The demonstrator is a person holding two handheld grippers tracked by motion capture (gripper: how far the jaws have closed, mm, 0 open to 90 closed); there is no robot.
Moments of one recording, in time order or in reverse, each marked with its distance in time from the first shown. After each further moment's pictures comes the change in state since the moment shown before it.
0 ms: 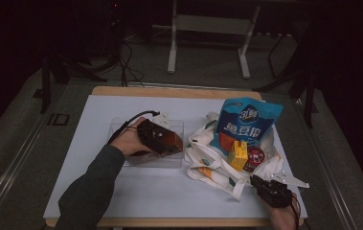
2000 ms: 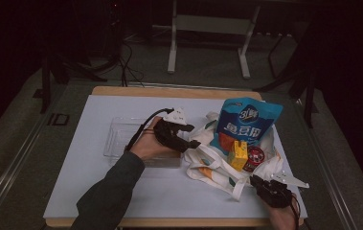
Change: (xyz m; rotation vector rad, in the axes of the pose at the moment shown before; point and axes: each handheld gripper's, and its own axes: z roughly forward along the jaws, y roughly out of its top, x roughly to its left) left arm -0.028 0.052 0.008 -0.246 0.055 -0.067; right arm 0.001 0.000 0.000 -0.001 -0.005 0.014
